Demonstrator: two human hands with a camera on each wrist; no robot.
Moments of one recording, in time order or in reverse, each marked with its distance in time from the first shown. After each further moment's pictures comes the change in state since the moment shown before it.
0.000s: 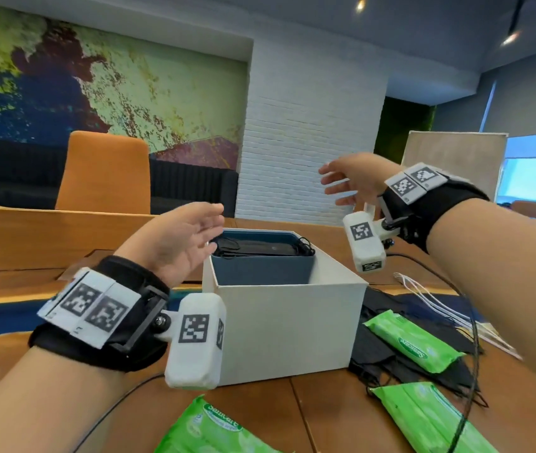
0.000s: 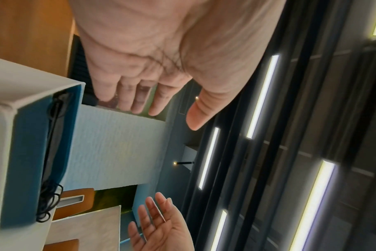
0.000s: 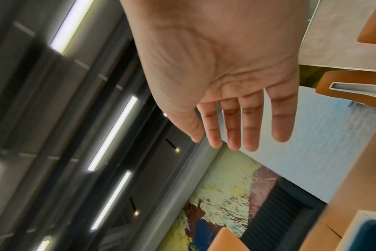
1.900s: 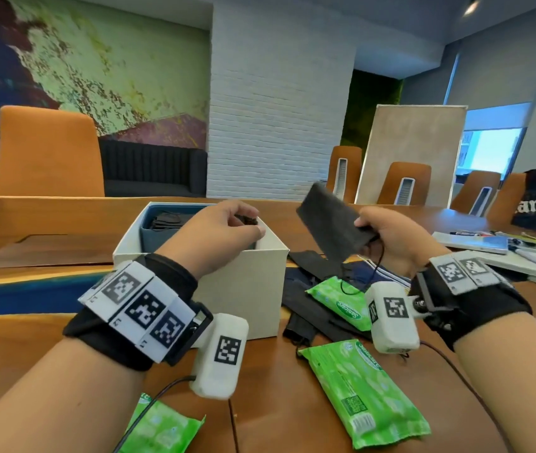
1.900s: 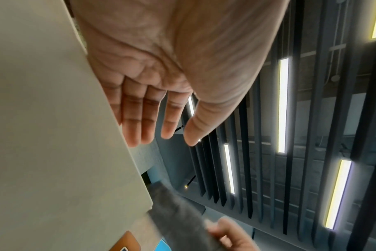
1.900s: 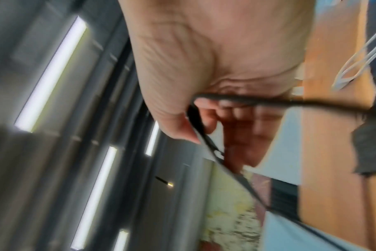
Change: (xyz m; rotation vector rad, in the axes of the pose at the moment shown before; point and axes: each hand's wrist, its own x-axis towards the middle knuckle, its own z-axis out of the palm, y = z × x) left_hand 0.005 -0.053 0.120 0.787 -0.091 0.205; right_hand -0.090 0.154 -0.079 0.505 -0.004 0.072
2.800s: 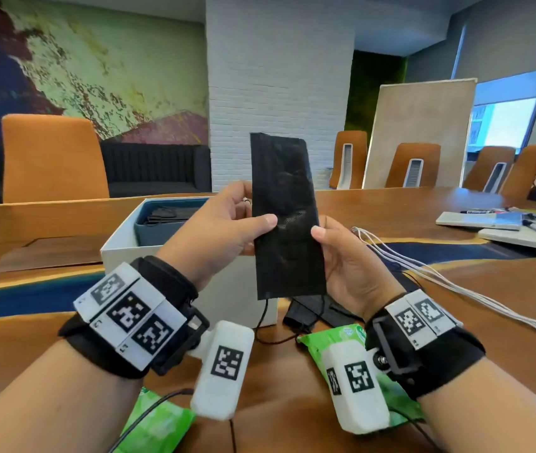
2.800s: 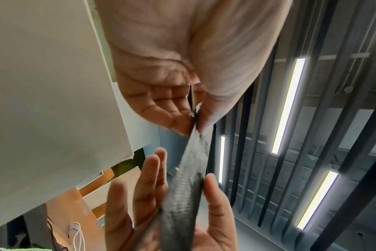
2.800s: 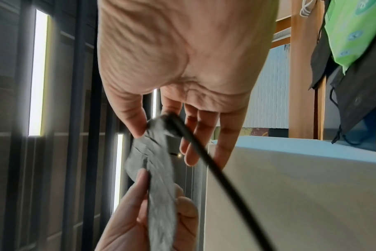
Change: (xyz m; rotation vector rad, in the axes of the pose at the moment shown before) left_hand -0.015 0.014 0.021 -0.467 -0.114 0.108; right_hand -0.035 0.059 0.051 0.328 -0.355 -0.176
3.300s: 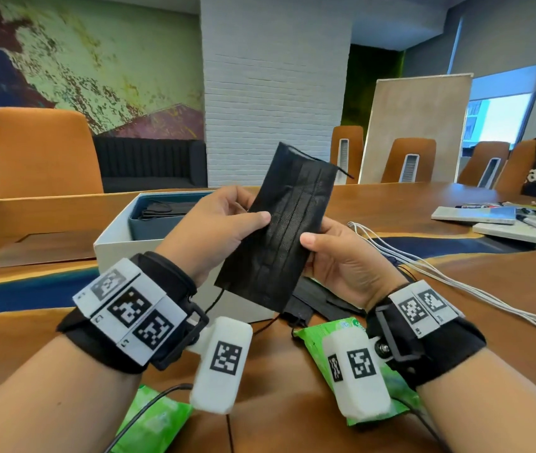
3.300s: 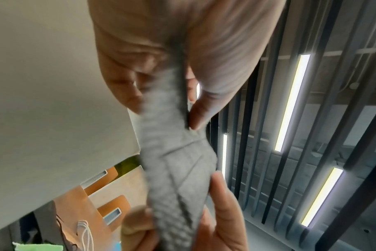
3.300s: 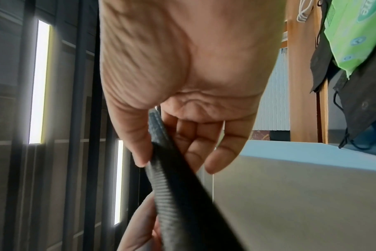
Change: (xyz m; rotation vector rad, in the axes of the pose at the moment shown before) left_hand 0.004 -0.007 0.002 0.046 0.087 -0.078; right_hand 0.002 0.000 -0.006 -0.043 -0.144 0.002
